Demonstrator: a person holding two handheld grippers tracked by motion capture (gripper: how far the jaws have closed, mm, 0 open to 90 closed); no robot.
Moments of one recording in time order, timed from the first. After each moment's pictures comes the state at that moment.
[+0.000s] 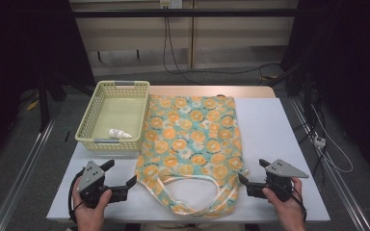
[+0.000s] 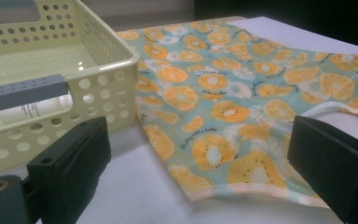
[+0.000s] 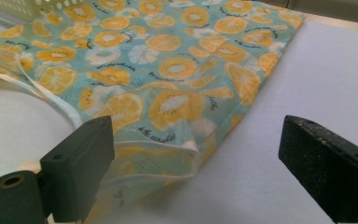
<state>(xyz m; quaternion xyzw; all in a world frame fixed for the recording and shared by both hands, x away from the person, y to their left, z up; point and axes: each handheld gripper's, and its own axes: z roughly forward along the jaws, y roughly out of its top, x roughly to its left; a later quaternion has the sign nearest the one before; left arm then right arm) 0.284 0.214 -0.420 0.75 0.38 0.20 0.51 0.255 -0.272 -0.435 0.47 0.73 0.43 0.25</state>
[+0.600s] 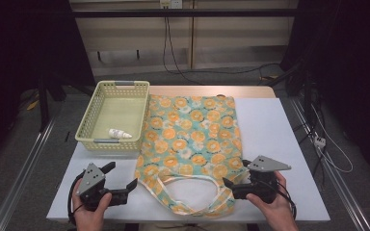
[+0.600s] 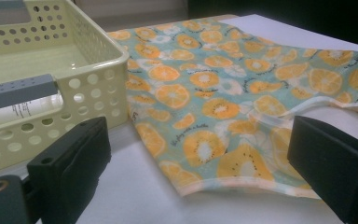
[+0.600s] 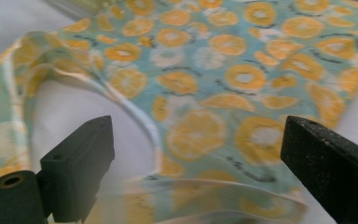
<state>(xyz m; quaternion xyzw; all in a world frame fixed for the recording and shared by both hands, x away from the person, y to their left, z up) 0.277 0.213 -0.419 0.75 0.37 0.19 0.51 0.260 -0.227 -0.407 0.42 0.78 0.42 0.18</state>
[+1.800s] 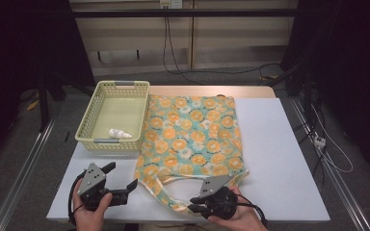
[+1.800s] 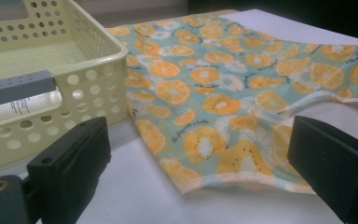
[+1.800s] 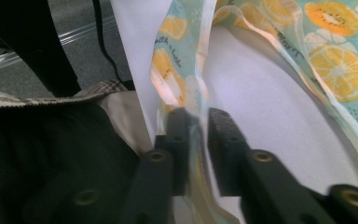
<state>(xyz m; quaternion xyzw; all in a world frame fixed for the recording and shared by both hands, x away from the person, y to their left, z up) 0.278 0.213 -0.420 0.76 0.37 0.19 0.50 0.244 -0.132 -0.417 0.23 0.90 0.37 0.02</state>
